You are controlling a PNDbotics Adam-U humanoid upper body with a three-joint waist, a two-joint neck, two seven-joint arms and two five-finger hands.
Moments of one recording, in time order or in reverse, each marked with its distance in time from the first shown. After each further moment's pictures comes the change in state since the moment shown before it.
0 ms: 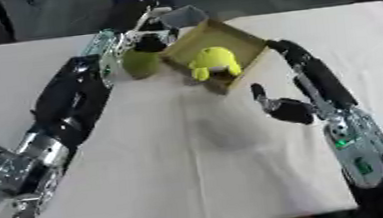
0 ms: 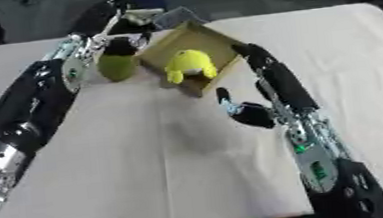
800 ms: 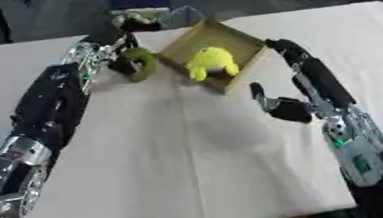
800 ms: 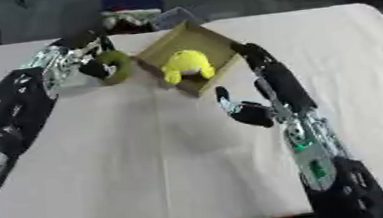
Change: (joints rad) left arm 0.010 0.012 0.048 0.067 -0.086 -0.005 -0.218; right arm 0.000 -0.001 -0.003 0.000 0.000 0.002 -0.002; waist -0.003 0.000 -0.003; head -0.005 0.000
